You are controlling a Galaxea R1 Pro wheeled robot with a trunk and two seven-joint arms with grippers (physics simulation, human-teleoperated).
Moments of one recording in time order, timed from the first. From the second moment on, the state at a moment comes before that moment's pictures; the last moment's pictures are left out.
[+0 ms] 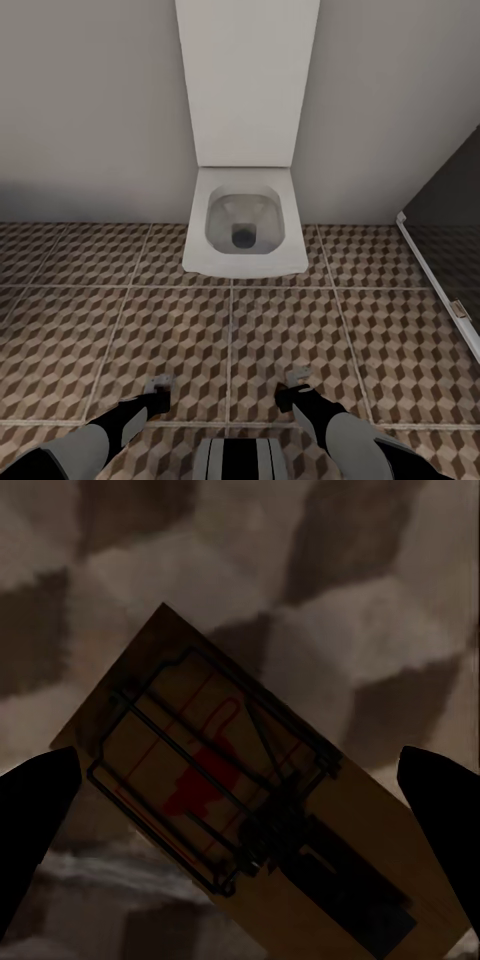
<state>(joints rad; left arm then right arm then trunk) -0.72 0.07 -0.68 -0.12 0.78 0.07 -0.01 -0.77 0.14 -0.31 -0.07 0.50 0.14 -0.07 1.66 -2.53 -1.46</state>
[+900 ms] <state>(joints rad) -0.72 0.08 -0.68 -0.12 0.78 0.07 -0.01 -0.77 0.14 -0.31 -0.07 0.50 0.14 -0.07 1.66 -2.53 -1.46</state>
